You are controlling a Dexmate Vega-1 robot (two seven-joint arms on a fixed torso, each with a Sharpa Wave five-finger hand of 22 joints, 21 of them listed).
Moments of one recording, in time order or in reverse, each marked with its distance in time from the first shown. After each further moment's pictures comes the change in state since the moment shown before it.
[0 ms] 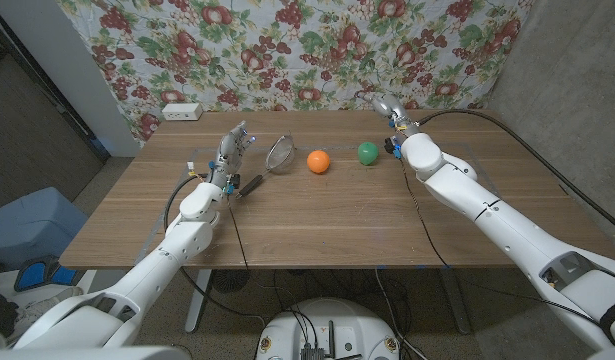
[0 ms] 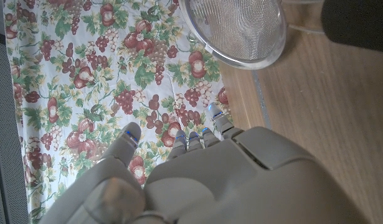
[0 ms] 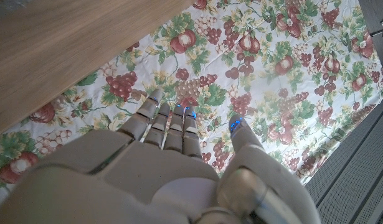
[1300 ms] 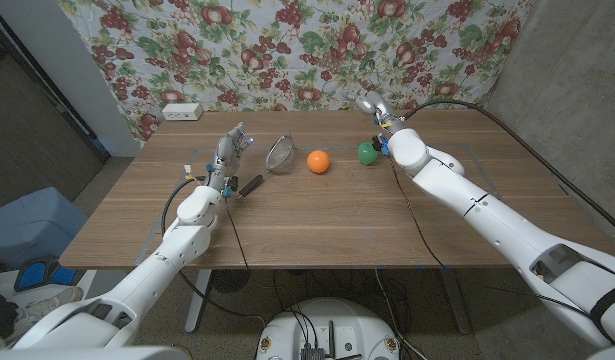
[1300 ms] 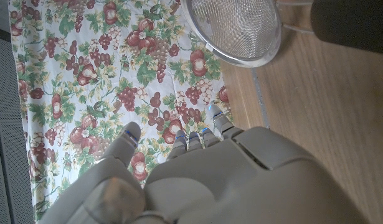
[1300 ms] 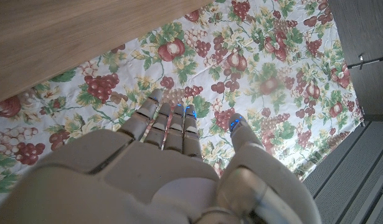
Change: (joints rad) left arm 0.027 0.009 -0.014 -0.017 -0.014 -0.016 -0.009; left_hand 0.000 0.000 0.001 -0.007 0.000 0.004 0.004 0.000 0.000 0.000 0.000 0.000 0.000 0.002 0.002 0.000 0.000 0.009 0.002 -0.023 0.000; right arm 0.052 0.026 -0.074 -0.032 -0.107 -0.078 0.015; right_hand 0.012 0.012 0.000 0.000 0.004 0.011 -0.004 0.000 0.000 0.018 -0.007 0.000 0.000 0.008 -0.008 0.000 0.000 0.011 0.003 -0.012 0.000
